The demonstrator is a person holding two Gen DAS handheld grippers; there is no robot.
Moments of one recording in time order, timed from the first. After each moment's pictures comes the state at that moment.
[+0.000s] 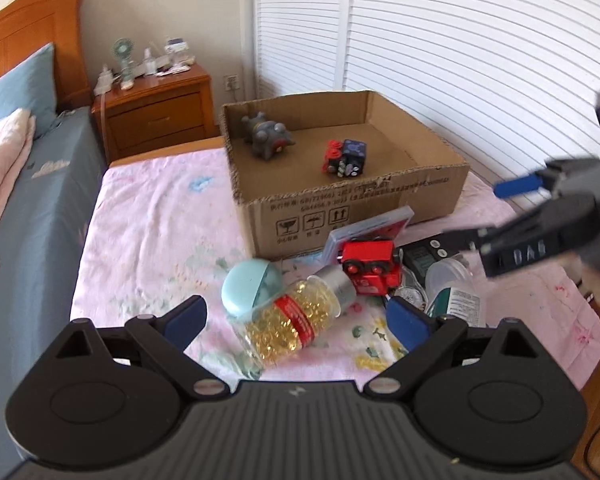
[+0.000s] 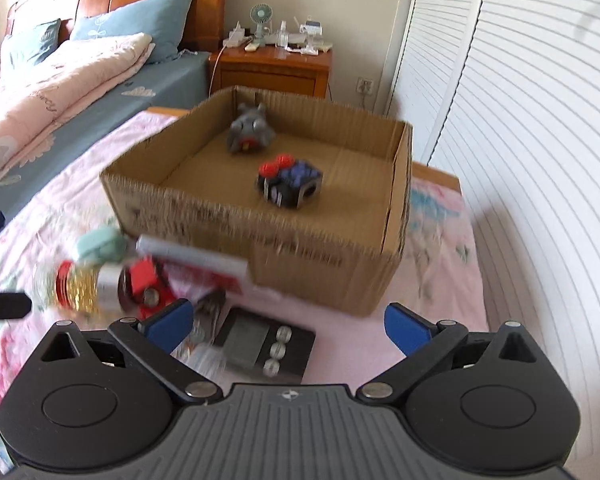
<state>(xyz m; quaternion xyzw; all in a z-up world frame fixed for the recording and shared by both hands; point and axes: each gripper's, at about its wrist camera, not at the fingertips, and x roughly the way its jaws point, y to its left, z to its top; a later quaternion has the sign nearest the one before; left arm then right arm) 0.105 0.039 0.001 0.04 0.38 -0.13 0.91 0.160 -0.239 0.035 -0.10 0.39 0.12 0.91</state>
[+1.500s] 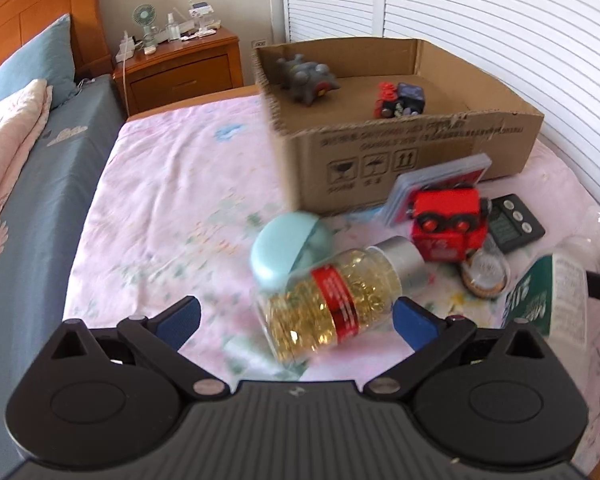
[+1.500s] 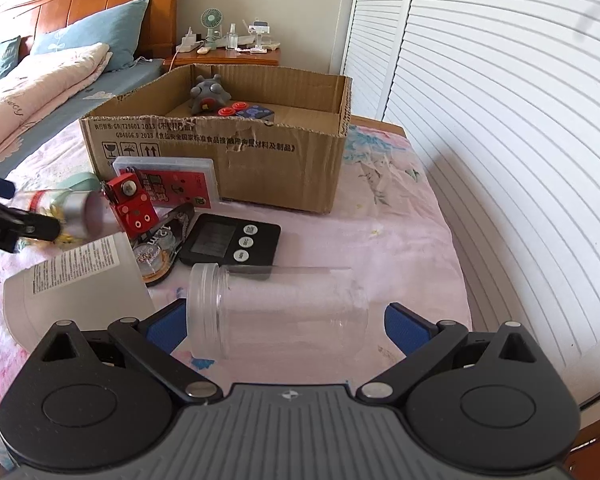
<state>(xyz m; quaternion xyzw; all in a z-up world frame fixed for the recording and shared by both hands) 0.137 0.049 -0.055 0.06 0.43 -0.08 0.90 0.092 -0.267 -0.003 -0.07 0.38 0.04 0.92</state>
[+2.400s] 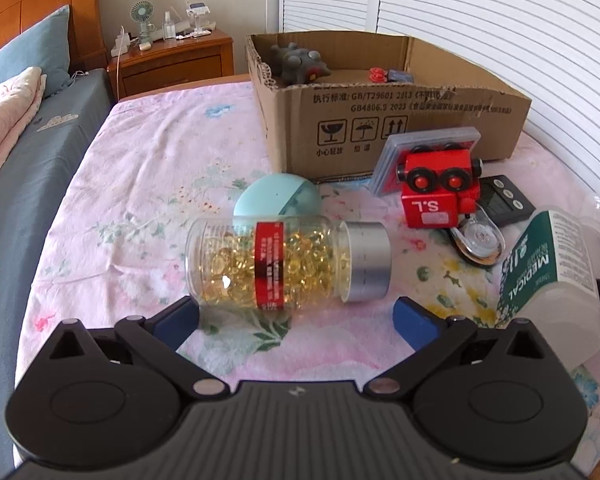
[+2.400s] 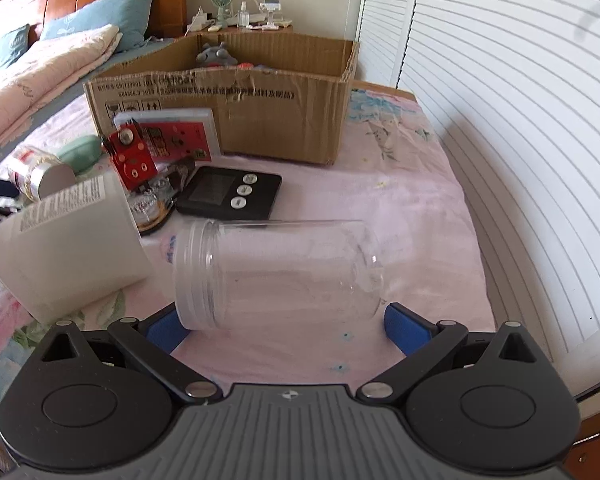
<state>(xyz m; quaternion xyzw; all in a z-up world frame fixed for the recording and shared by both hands) 0.121 0.051 -0.082 0.04 0.41 -0.10 0.91 0.087 -0.282 -0.026 -0.06 0.40 0.07 0.91</state>
